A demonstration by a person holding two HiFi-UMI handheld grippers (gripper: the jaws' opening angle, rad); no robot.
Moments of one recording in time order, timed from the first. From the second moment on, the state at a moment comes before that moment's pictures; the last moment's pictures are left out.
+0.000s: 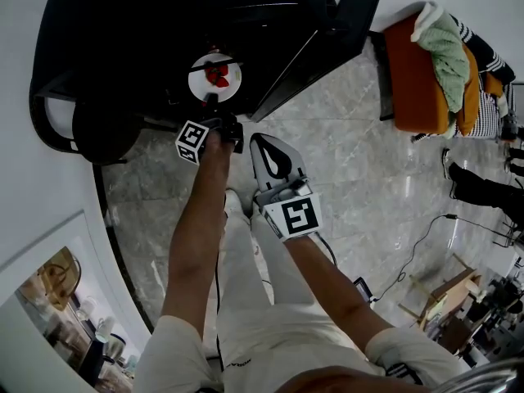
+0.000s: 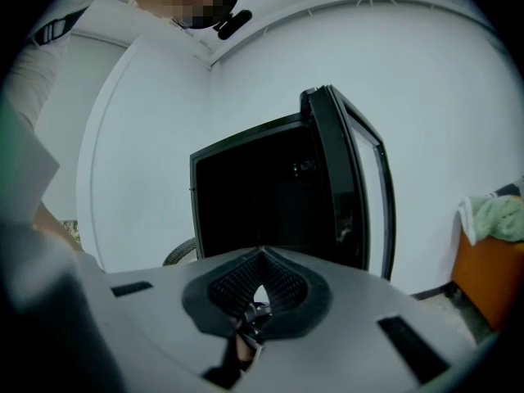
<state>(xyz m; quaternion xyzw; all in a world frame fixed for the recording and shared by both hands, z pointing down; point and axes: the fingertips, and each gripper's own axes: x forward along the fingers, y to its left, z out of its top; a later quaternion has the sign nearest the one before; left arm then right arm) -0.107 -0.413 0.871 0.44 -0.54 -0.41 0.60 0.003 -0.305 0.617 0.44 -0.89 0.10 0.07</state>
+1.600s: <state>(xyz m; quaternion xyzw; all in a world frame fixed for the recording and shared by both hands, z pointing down) -0.098 -0.382 0.836 0.51 -0.50 -0.41 0.58 -0.002 -0.288 0.615 0.44 -0.89 0.12 0.06</state>
